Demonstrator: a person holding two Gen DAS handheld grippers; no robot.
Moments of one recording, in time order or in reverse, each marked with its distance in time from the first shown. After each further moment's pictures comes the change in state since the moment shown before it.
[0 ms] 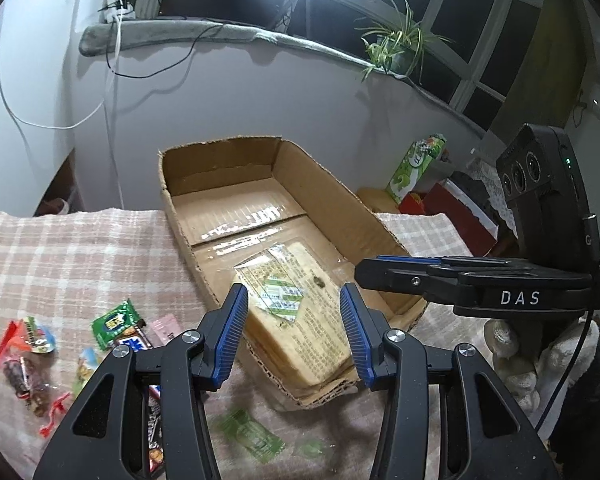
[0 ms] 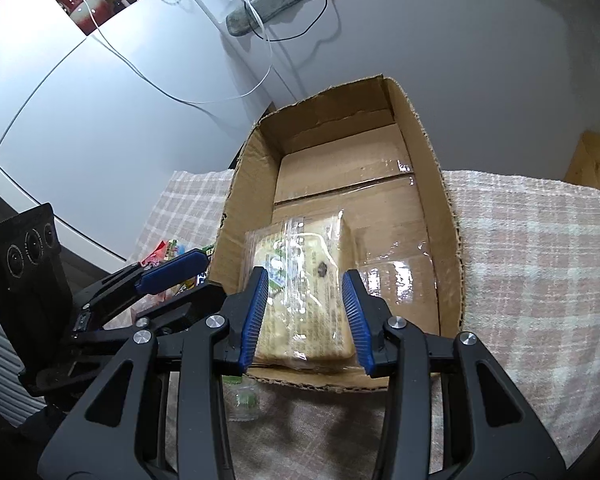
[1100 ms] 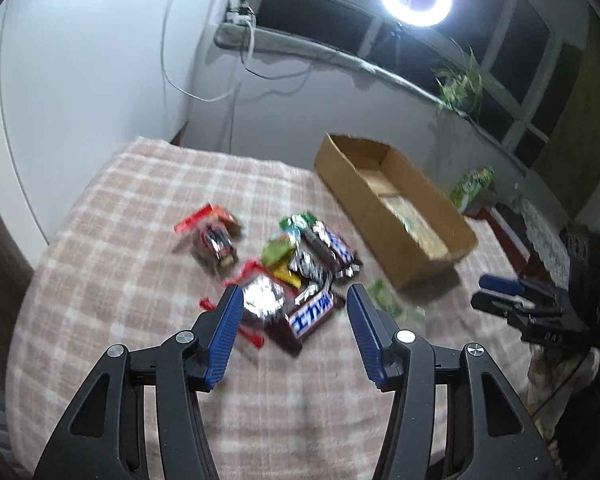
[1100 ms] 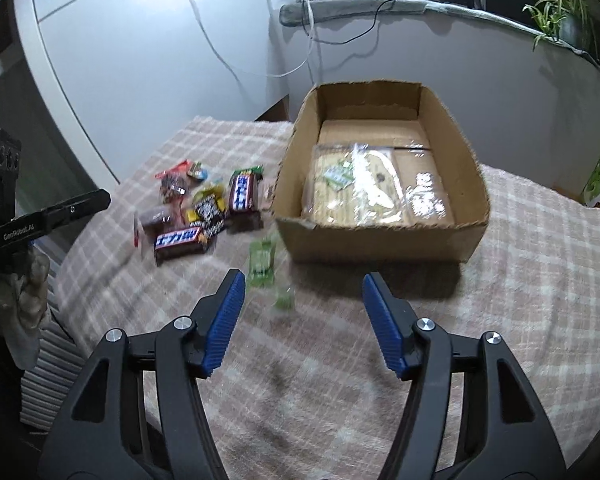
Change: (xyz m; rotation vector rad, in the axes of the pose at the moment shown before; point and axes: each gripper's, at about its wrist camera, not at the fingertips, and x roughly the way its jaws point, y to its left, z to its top) left arm -0.130 0.088 -0.097 -0.149 -0.059 0.173; right arm -0.027 0.086 -0.110 -0.259 -0.055 -0.178
